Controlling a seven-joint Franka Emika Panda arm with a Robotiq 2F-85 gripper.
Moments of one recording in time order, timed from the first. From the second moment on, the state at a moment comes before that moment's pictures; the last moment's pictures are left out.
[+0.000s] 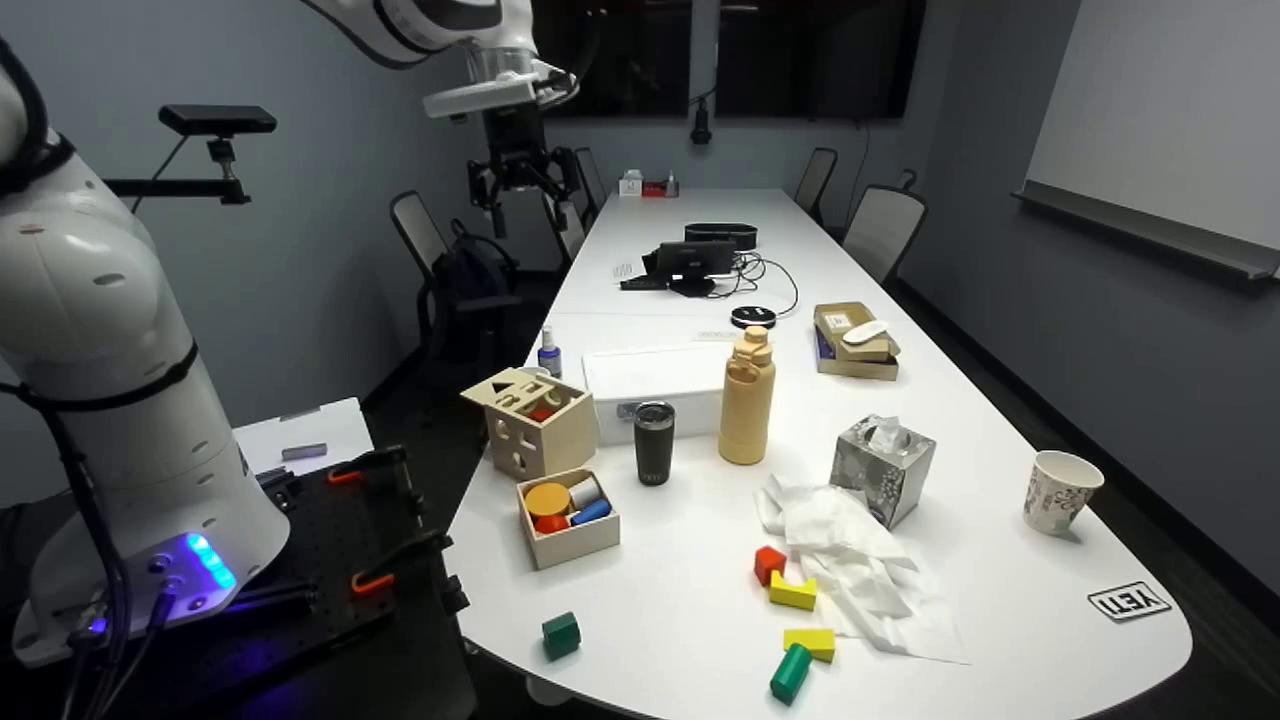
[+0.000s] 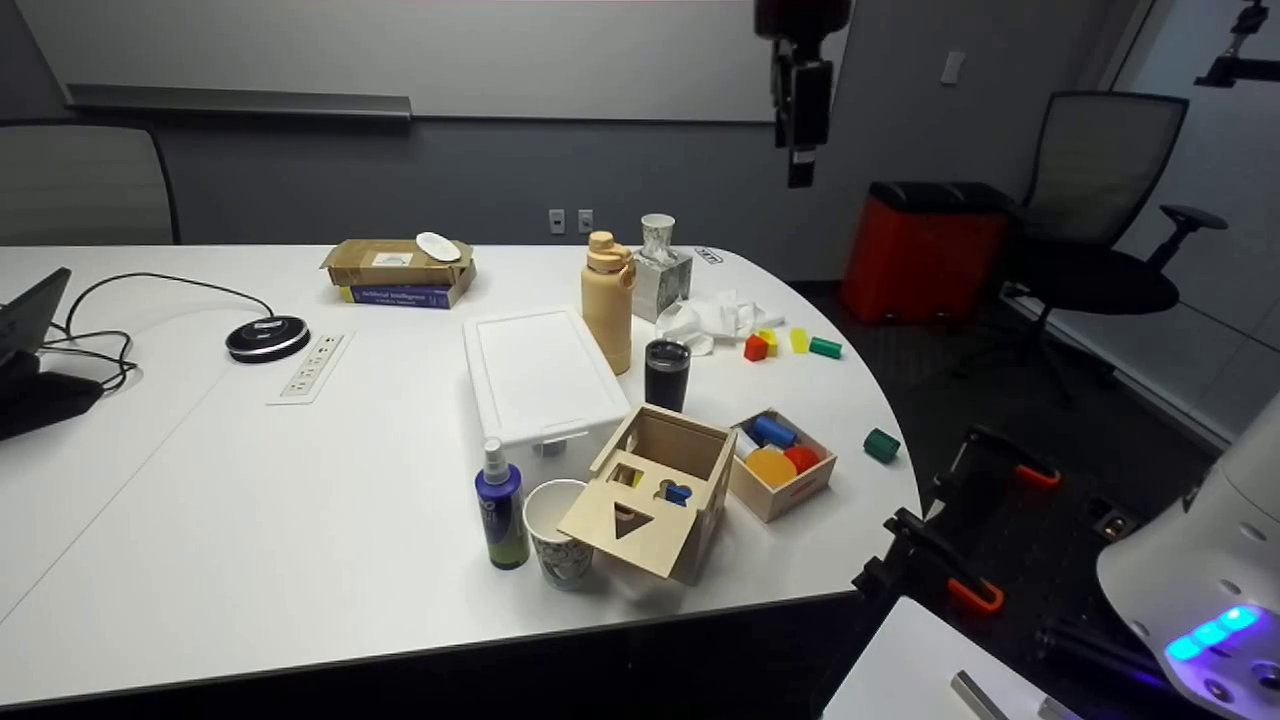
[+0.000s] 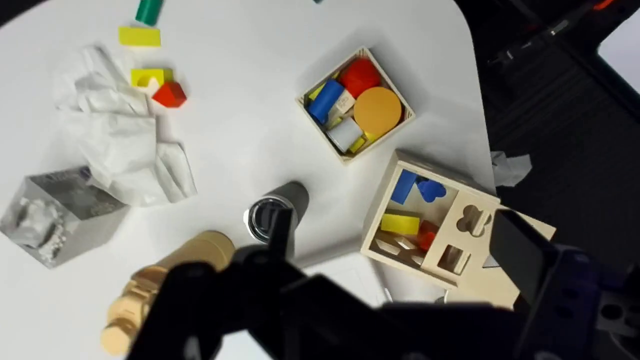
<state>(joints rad) 0.14 -0.30 0.07 -2.35 -0.21 1.99 -0.45</state>
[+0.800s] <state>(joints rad) 0.16 0.35 0.14 -2.00 -0.38 2.21 -0.74</state>
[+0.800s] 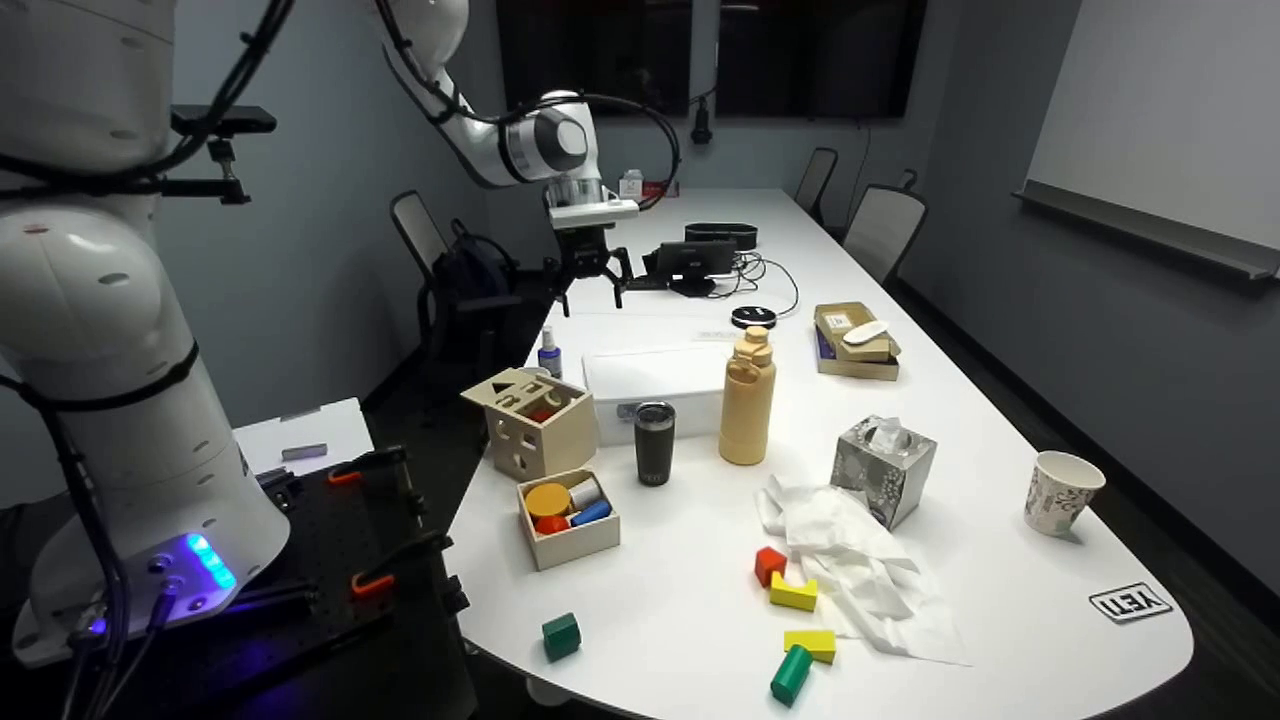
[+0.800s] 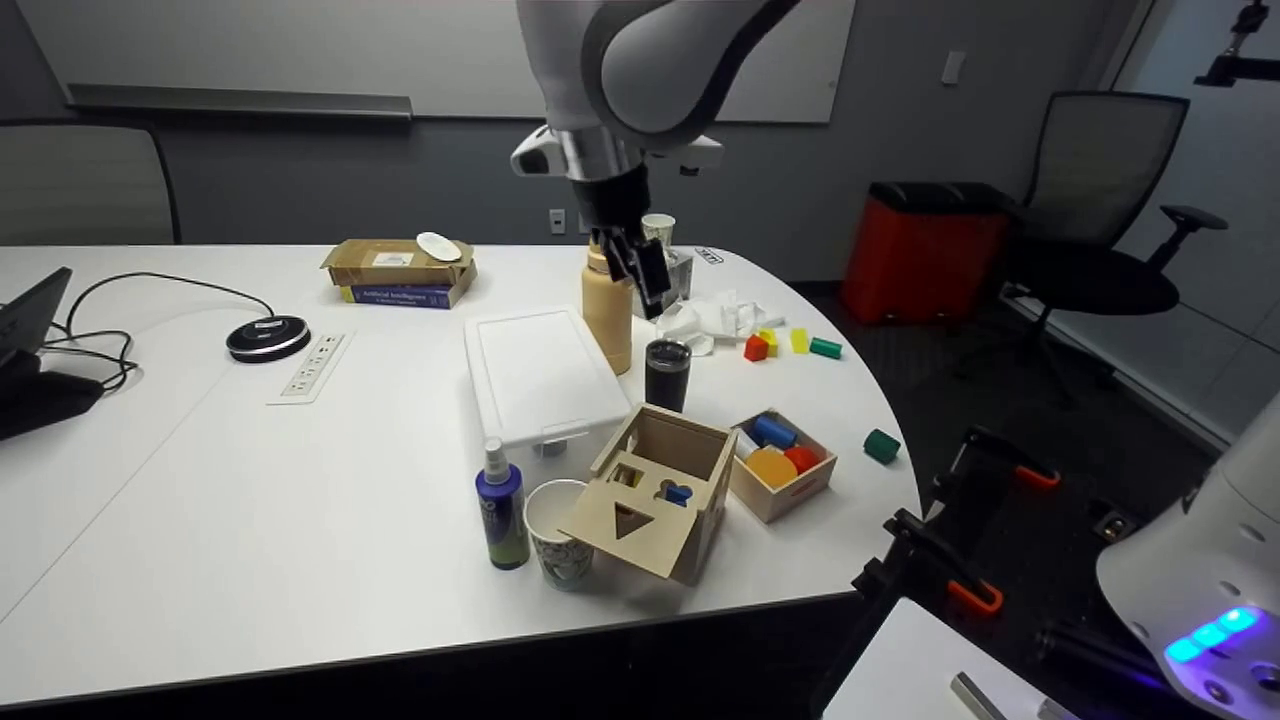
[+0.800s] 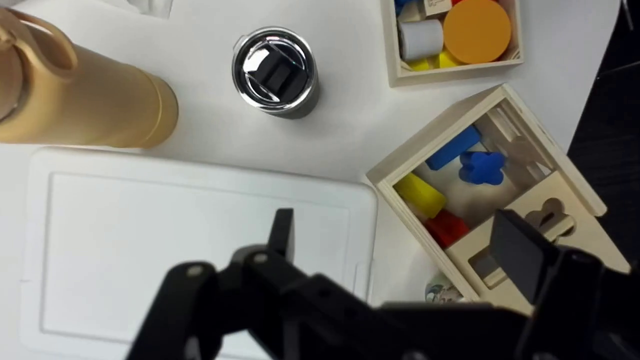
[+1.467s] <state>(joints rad) 0.21 0.52 0.13 -1.99 -0.51 2.34 -0.36</state>
